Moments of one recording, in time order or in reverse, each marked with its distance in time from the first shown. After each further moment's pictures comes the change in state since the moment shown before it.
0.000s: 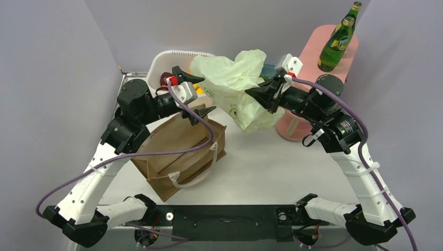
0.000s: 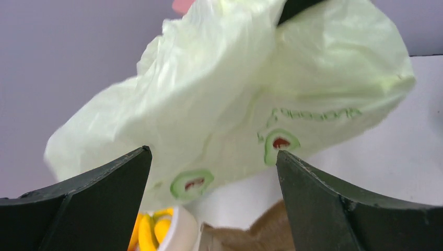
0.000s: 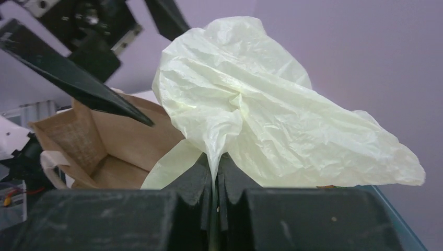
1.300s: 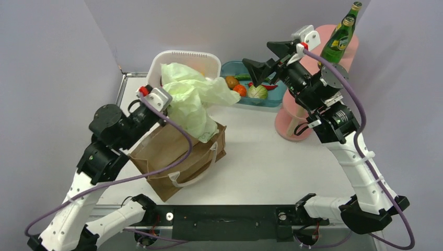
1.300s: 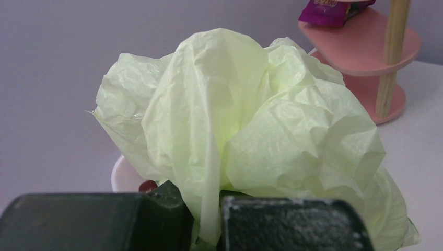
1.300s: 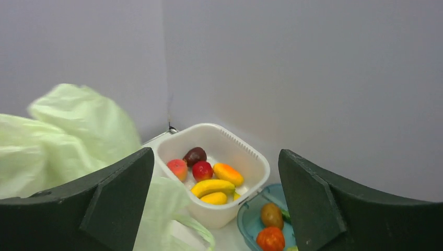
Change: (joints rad) left arm -0.082 -0.171 -0.079 0.014 -0.458 -0.011; right arm 0.140 0.094 0.158 0.210 0.375 0.025
